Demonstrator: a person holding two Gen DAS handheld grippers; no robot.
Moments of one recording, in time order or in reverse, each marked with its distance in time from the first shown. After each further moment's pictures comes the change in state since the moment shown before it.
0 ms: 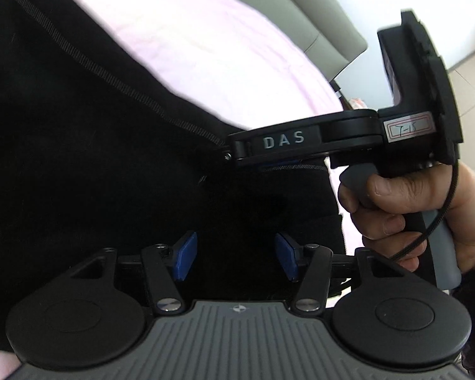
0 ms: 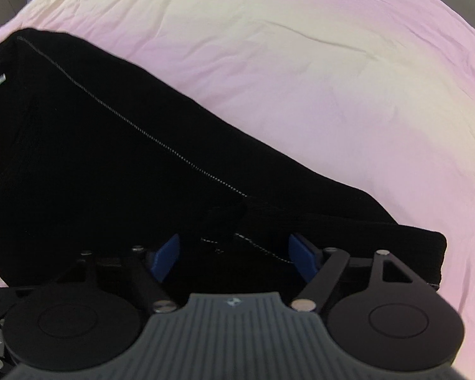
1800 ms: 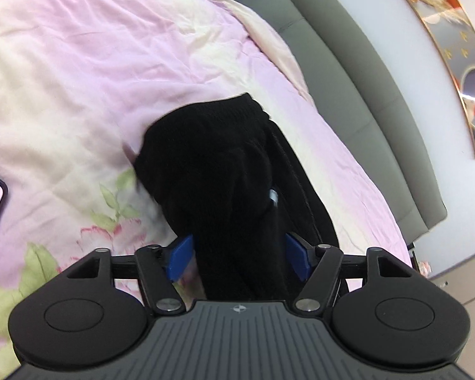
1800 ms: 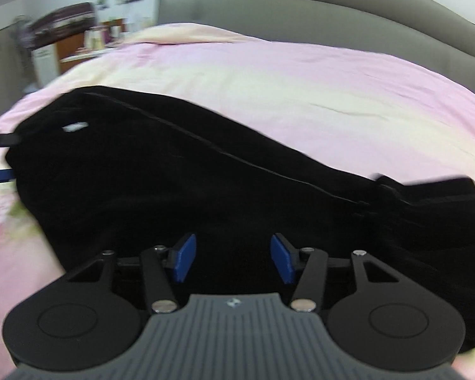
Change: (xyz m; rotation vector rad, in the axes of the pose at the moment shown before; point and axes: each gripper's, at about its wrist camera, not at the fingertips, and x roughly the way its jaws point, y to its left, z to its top) left arm -0.257 0.216 0.052 -0.370 -0.433 0.254; right arm -0.032 0.188 -0.063 0.145 -0.481 -0.015
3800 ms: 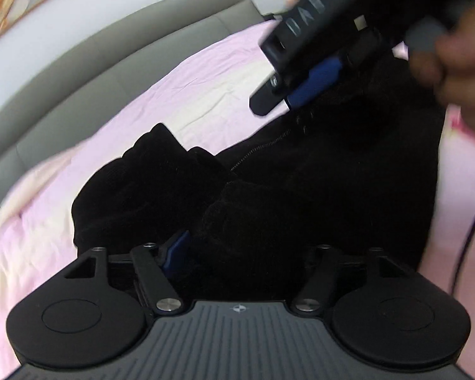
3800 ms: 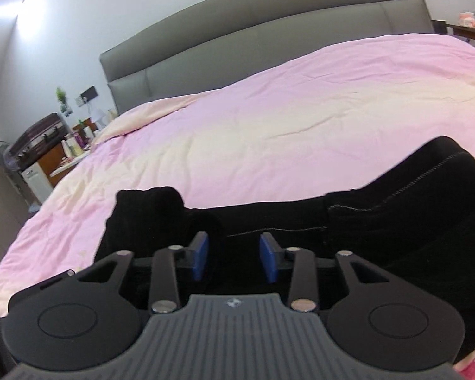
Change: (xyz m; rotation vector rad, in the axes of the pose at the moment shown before) left arm 0.089 -0.187 -0.205 1.485 0.062 -0.082; right arm 0.018 -0.080 0.033 0.424 -0.187 0.056
